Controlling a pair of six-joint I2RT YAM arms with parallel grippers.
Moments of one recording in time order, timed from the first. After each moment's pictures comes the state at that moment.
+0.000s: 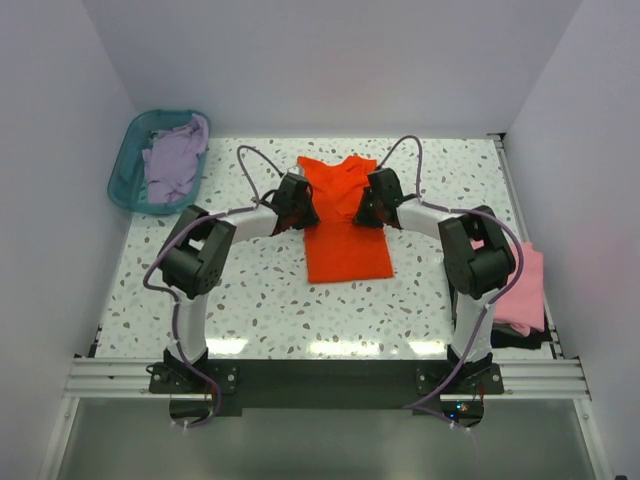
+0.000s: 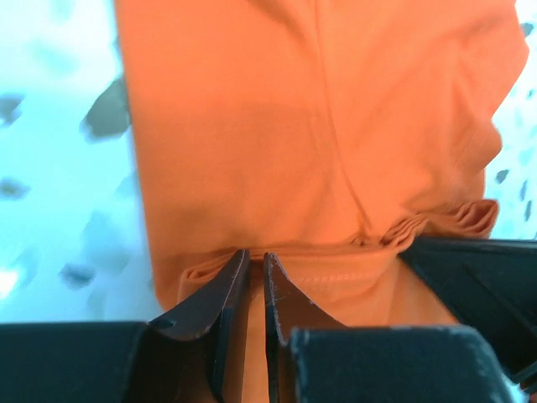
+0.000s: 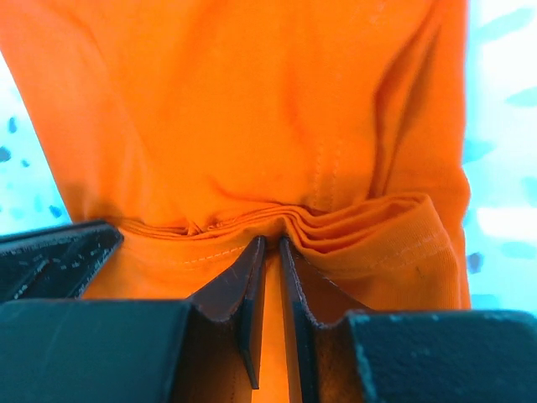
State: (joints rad) left arm -0.52 2.07 1.31 -0.02 0.00 -0.73; right arm 0.40 1.99 1.27 -0.17 -0.02 0.66
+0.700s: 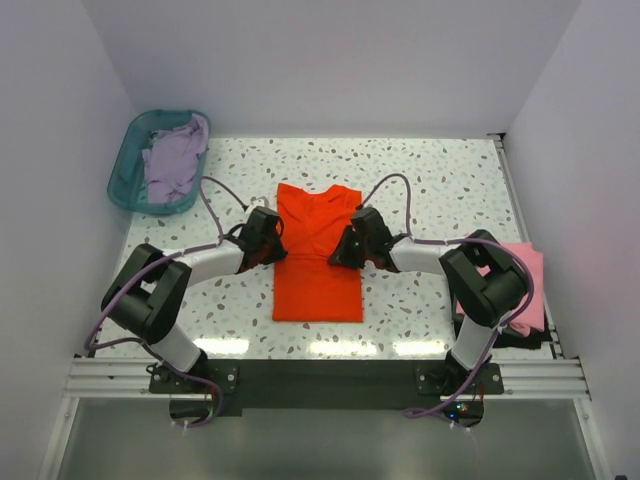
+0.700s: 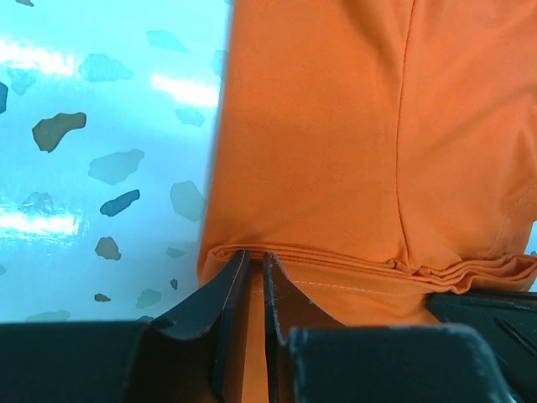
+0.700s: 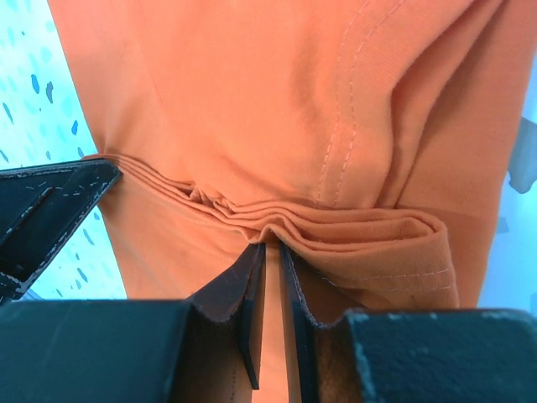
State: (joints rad) left arm -0.50 1.62 0.77 -0.05 -0.15 -0.78; right arm 0.63 1.78 0.87 0.08 -0.12 0.91
